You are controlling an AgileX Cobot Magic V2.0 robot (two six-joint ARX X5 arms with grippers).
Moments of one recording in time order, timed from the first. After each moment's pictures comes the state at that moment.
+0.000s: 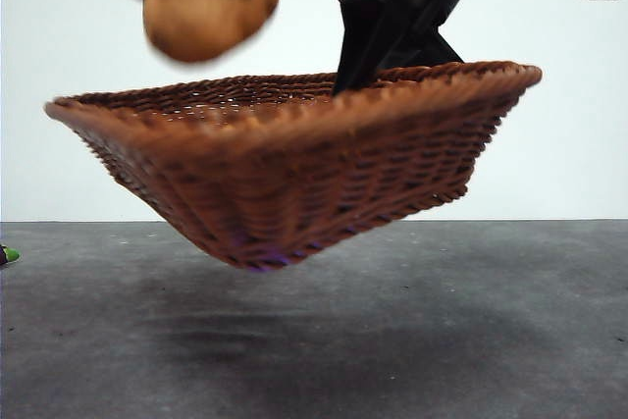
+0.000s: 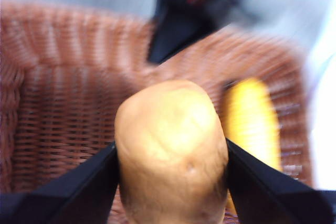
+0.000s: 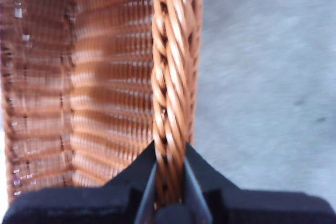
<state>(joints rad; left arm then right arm) -0.67 1.25 1.18 -0.79 0.24 0.12 0.56 1.69 1.48 -0.92 -0.45 0.00</state>
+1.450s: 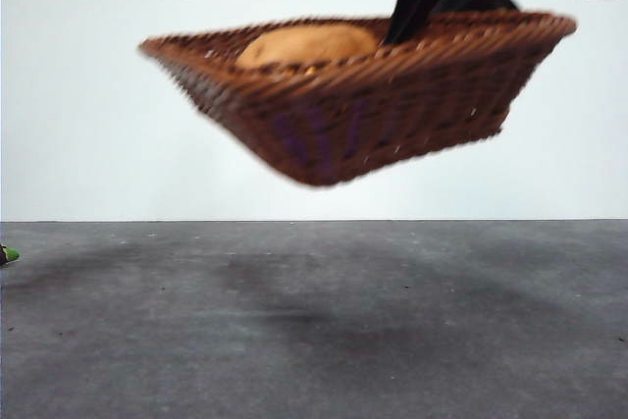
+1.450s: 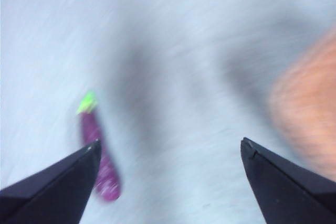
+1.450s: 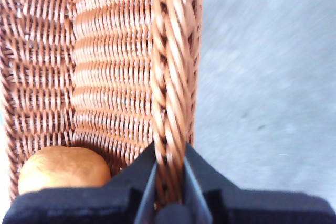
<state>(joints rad) -0.11 1.32 1.52 -1.09 0.06 0.02 0.44 1.54 1.48 -0.91 -0.43 0.01</state>
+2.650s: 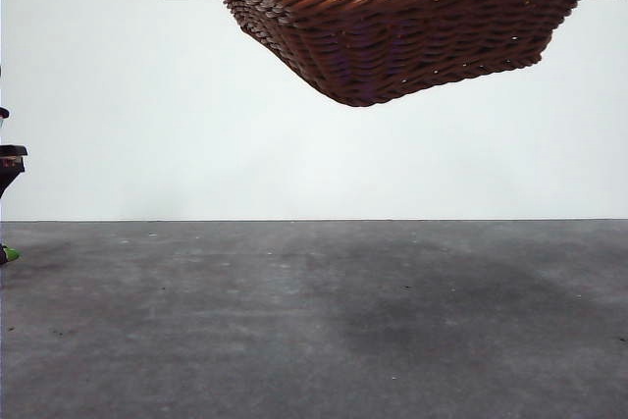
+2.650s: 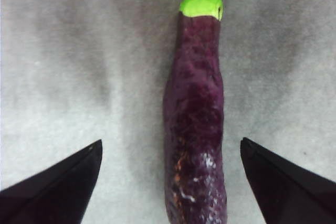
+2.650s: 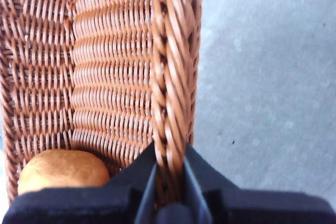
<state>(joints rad) 0.17 1.95 1.51 -1.05 0.03 0.04 0.37 1.39 1.48 -0.91 -0.43 -0.01</state>
